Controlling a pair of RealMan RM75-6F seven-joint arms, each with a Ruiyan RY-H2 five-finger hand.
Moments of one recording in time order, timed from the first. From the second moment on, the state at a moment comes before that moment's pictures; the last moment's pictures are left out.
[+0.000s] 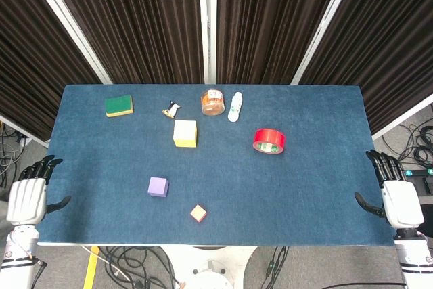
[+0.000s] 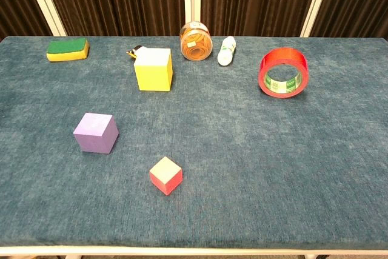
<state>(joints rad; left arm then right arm) -0.10 -1.23 -0.09 -1.72 1.35 1.48 0.24 0.12 -1.12 0.08 -1.61 -1.50 1.46 0.13</state>
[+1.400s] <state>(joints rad) -0.71 -1.39 -0.30 -1.36 1.24 0.76 -0.20 0.14 -1.10 0.08 -1.62 -1.51 1.42 0.12</state>
